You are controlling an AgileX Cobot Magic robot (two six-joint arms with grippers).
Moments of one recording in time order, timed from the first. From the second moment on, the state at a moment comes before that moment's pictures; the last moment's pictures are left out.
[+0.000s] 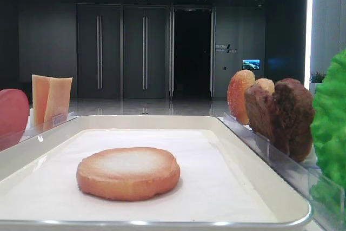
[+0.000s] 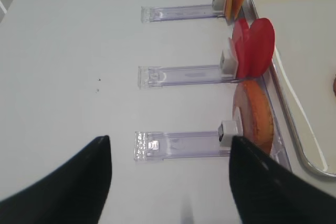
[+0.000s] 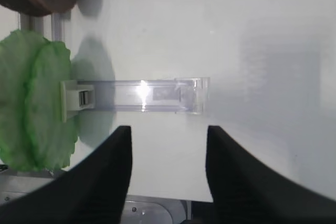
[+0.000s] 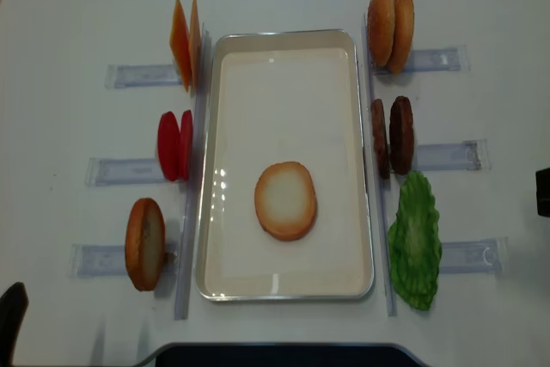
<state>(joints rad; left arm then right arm) 0.08 -0.02 -0.48 -0.01 1.11 0.09 -0.01 0.94 -0.76 0.23 1.17 -0.10</state>
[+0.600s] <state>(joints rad) 0.08 -0.02 -0.48 -0.01 1.11 0.09 -0.01 1.11 -0.90 0.18 1.22 -0.07</state>
